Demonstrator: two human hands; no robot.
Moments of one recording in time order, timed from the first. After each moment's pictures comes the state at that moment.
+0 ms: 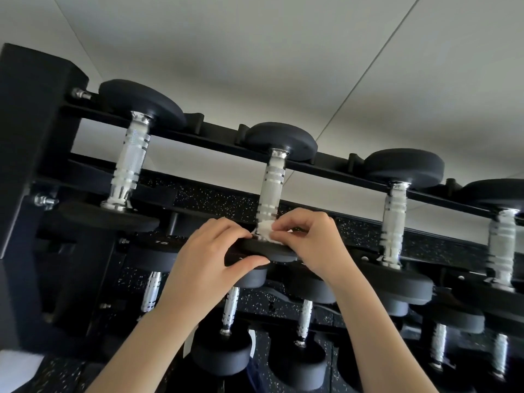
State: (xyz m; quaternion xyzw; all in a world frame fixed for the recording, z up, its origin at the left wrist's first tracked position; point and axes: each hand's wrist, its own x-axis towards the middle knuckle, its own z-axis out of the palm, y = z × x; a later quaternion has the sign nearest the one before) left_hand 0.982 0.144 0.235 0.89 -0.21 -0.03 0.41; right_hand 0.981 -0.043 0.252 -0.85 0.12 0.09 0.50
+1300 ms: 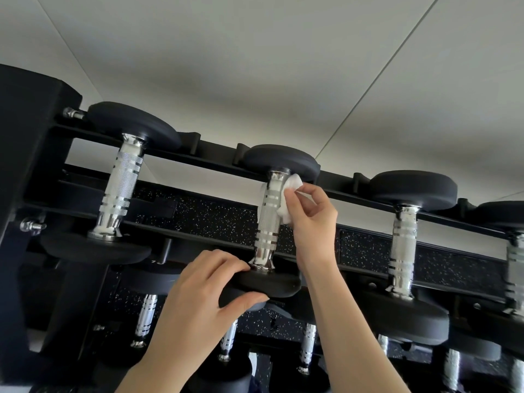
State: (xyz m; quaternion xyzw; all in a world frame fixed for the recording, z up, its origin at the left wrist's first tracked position) left_hand 0.980 0.144 0.229 0.89 -0.21 -0.01 0.40; right_hand 1.037 -0.034 0.230 -0.66 0.26 -0.09 0.70
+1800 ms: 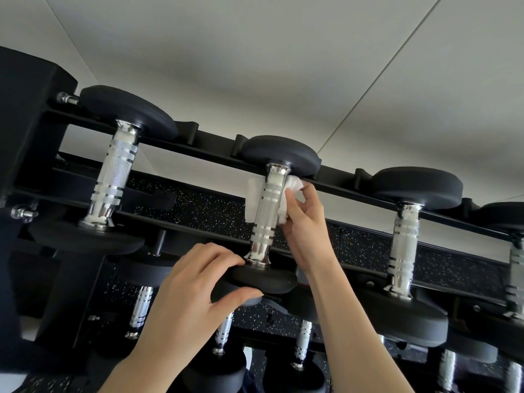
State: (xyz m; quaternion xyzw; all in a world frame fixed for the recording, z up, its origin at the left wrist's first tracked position) left_hand 0.979 0.143 0.229 0.89 -0.20 -0.02 0.40; right_hand 1.036 -0.043 0.216 -0.58 0.20 0.03 0.79
